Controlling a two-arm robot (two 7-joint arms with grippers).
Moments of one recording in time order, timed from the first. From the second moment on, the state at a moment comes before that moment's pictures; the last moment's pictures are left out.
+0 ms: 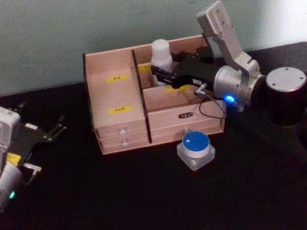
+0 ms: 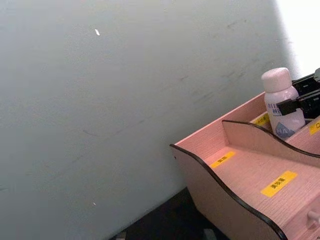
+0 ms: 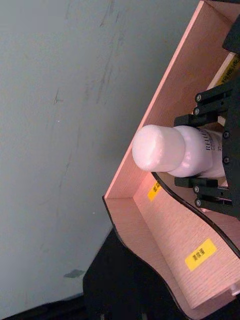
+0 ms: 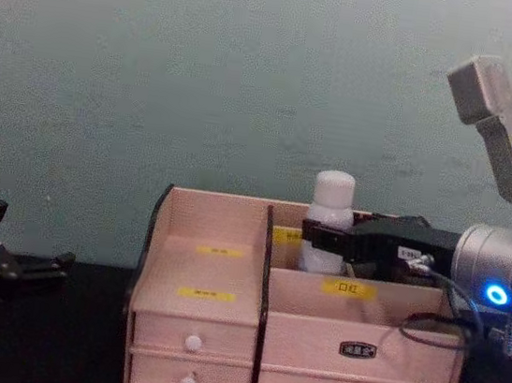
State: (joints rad) left arm -0.20 0.60 0.45 -1.41 -0.25 -0.12 0.03; right arm 0.62 0.21 -0.45 -1.00 0.28 0.05 0.45
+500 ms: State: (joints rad) left arm -0.20 0.60 0.45 -1.41 -0.25 -0.12 0.03; right arm 0.62 0.21 -0.45 -1.00 0.28 0.05 0.45
